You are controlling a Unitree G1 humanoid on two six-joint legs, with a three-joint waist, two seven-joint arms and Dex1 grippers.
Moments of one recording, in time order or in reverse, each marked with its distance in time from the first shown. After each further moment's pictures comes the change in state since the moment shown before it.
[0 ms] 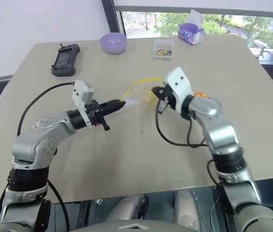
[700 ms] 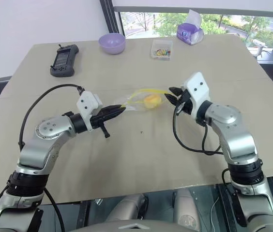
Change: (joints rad) left arm 0.052 0.063 -0.117 0.037 0.238 -0.337 -0.064; right arm 0.085 -0.055 -0.054 -0.061 0.072 -0.037 -0.067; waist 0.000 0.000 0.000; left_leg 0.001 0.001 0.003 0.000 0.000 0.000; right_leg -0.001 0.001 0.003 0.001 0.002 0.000
